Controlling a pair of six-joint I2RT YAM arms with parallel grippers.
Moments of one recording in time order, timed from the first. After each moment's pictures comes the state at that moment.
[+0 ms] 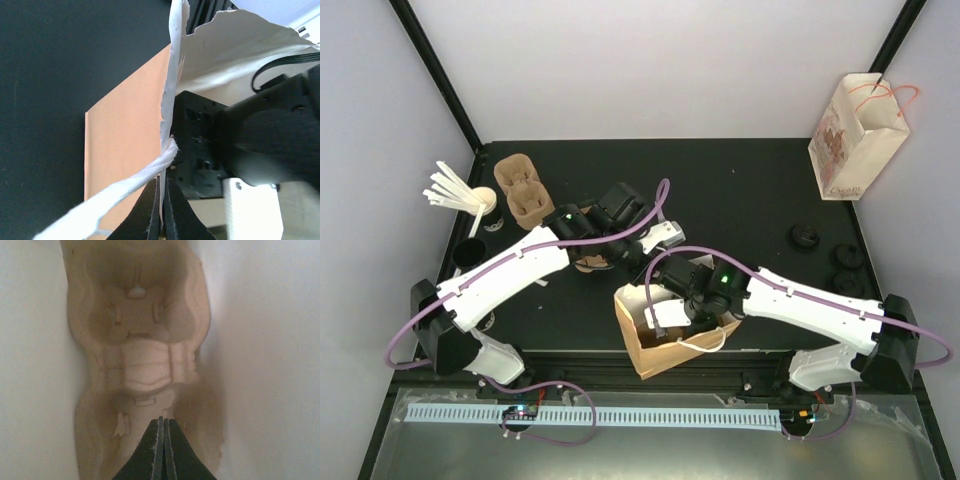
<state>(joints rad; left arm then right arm) -0.85 1.46 1.41 -0.90 0.63 -0.03 1.12 1.31 1.14 -1.14 -0.03 -0.75</state>
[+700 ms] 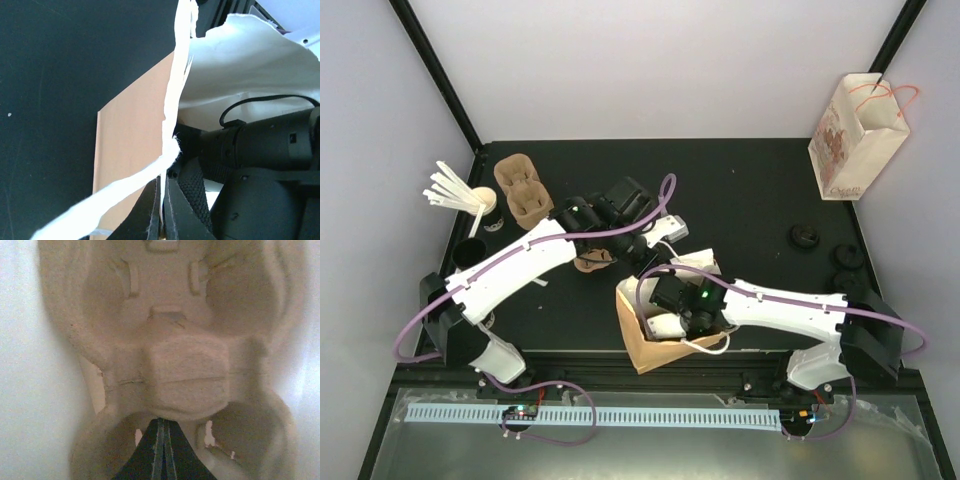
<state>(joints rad) -0.85 1.51 1.49 -0.96 0.56 -0.03 1.15 1.40 0.94 -0.96 0.03 -0.70</state>
